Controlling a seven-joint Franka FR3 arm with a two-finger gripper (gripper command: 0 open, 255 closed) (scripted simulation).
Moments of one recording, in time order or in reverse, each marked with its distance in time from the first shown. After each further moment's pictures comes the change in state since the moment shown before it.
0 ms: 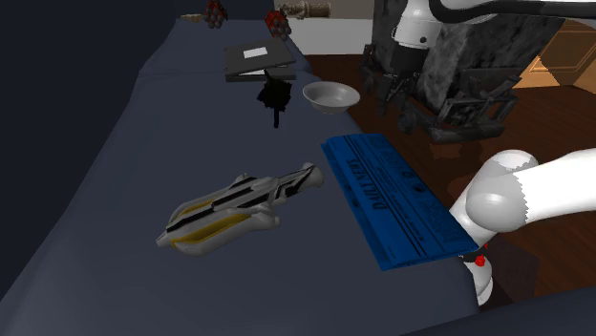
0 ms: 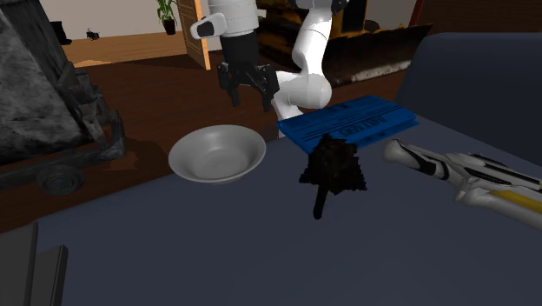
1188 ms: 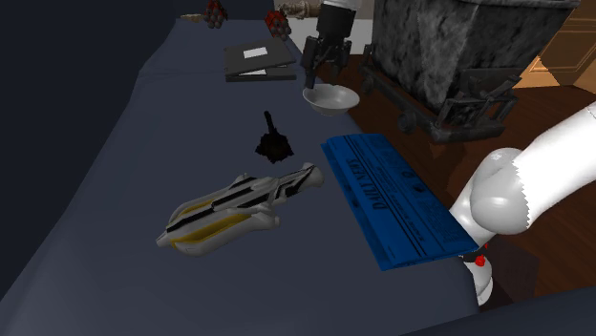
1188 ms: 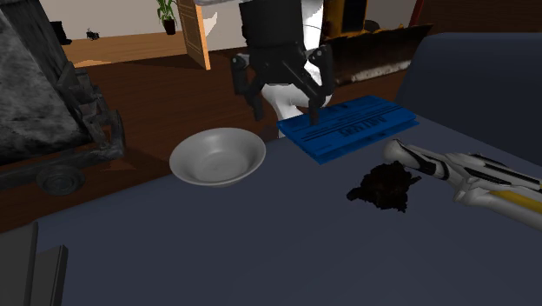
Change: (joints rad) arm 0.115 0.442 0.155 0.489 0.127 0.030 0.135
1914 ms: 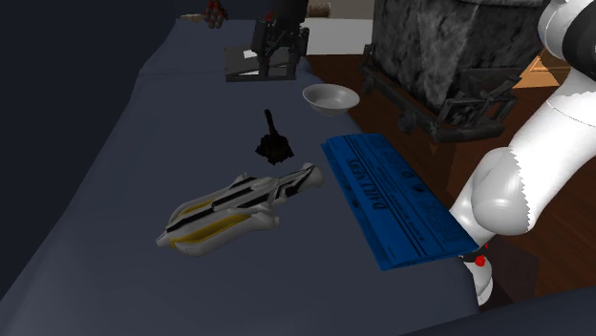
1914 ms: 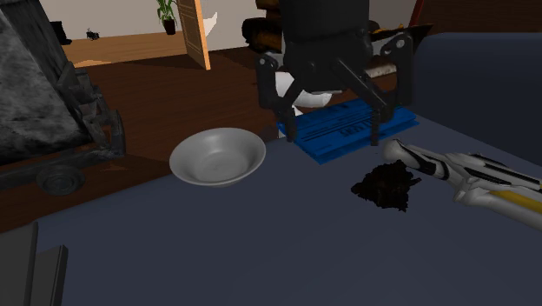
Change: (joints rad) arm 0.051 0.261 0.076 0.325 -0.002 -0.016 0.084
